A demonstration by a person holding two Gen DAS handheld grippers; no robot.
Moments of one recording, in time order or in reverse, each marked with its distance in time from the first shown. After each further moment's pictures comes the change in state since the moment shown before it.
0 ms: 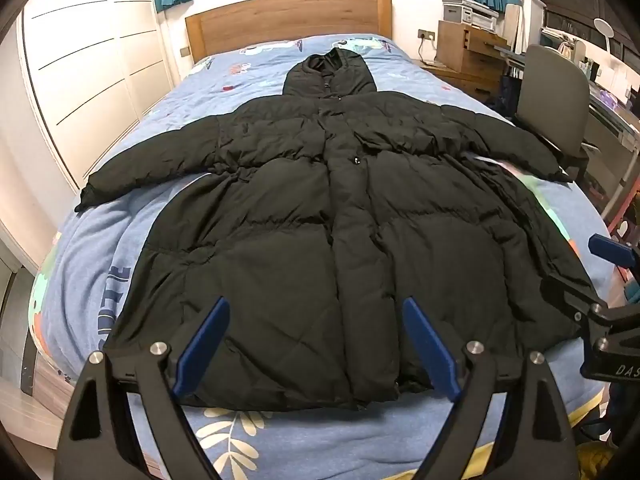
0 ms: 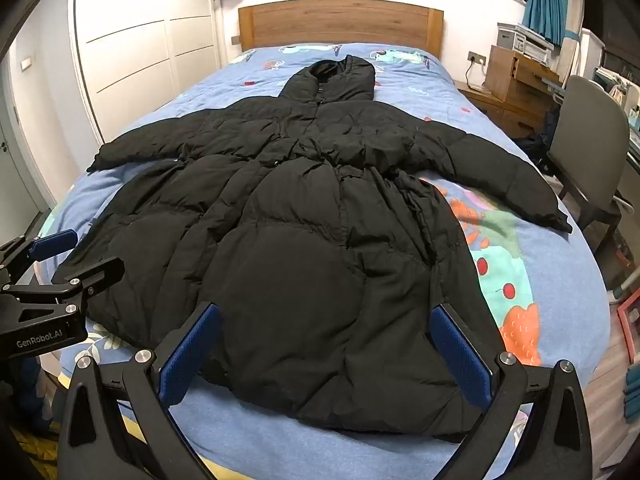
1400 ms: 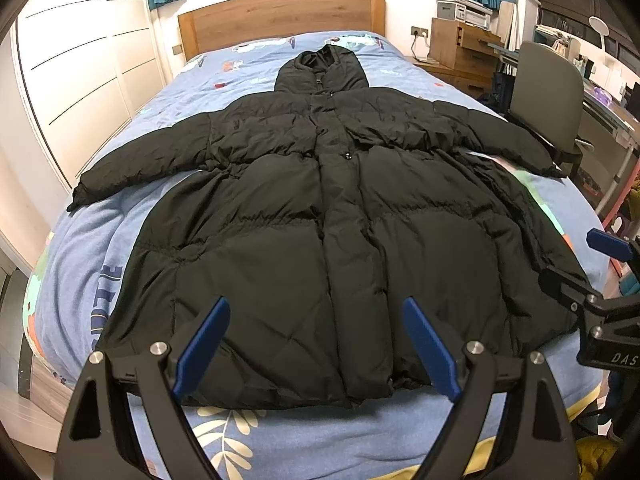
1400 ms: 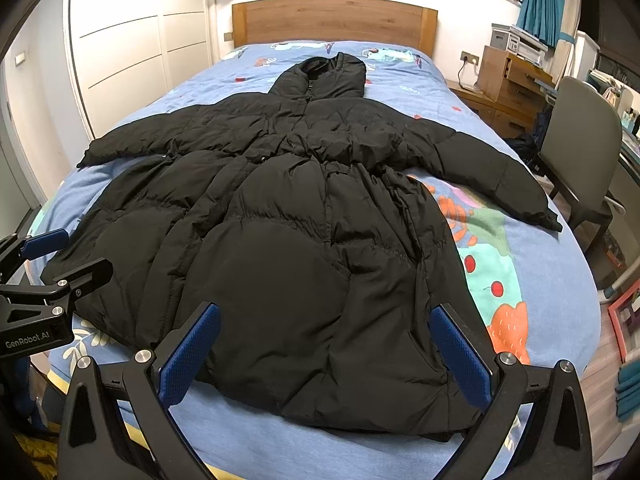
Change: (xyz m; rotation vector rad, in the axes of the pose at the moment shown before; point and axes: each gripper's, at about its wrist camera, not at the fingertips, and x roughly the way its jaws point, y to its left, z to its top) left arm 0.001 -0.003 -0.003 0.008 0.009 -0.026; right arm 0.001 -0.004 -0.002 -0.011 0.008 -0.045
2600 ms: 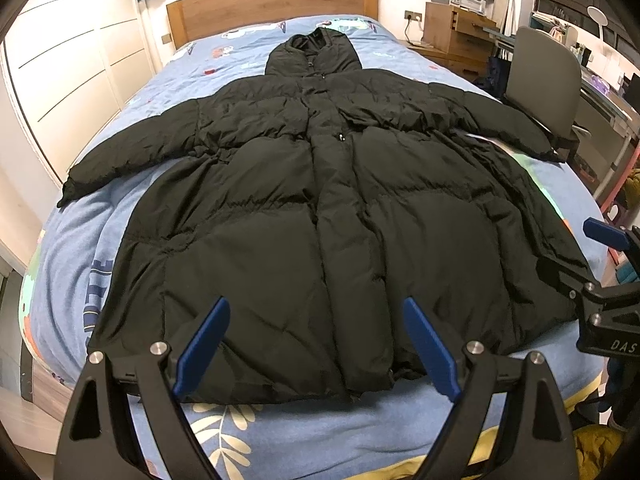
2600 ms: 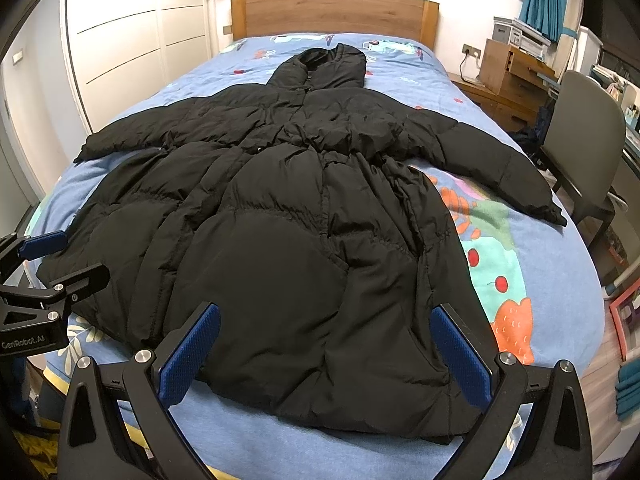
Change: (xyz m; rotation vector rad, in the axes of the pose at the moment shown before) left arm 0.015 -0.001 -0.001 0.021 0.070 -0.029; right arm 0.012 -0.004 -0.002 0.002 0.029 0.004
